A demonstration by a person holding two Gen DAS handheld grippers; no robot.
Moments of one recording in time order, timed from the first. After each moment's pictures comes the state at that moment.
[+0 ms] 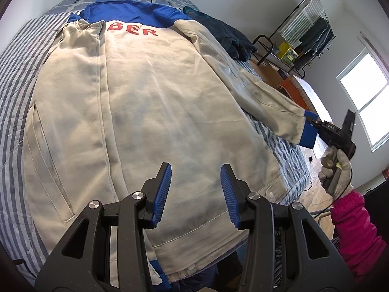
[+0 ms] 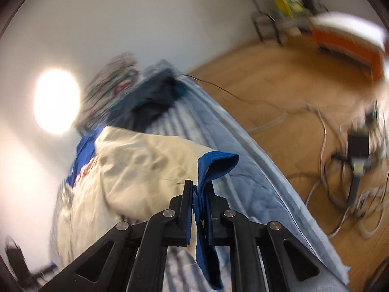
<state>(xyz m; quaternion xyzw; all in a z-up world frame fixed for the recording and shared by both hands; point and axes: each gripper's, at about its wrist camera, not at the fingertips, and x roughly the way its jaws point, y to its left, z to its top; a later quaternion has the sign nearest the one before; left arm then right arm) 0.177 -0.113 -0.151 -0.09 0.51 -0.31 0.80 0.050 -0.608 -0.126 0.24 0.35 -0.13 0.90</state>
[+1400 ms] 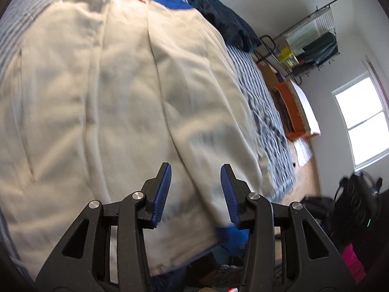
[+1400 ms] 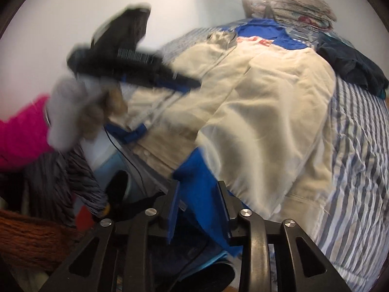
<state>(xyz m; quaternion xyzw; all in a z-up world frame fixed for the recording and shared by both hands) 0.169 -0.125 -0.187 -0.16 0.56 -0.31 0.75 -0.020 -0.354 -0.145 0.00 0.49 0.28 0.82</state>
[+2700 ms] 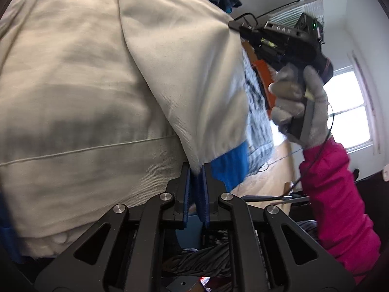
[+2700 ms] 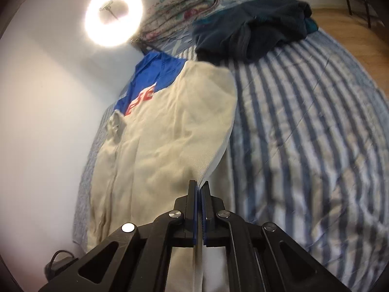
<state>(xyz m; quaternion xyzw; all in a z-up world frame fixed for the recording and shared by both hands) 0.104 -0.190 -0.240 -0.19 0.60 -0.37 0.68 0.174 -0.495 -0.180 0.24 0.49 0.09 0.83</state>
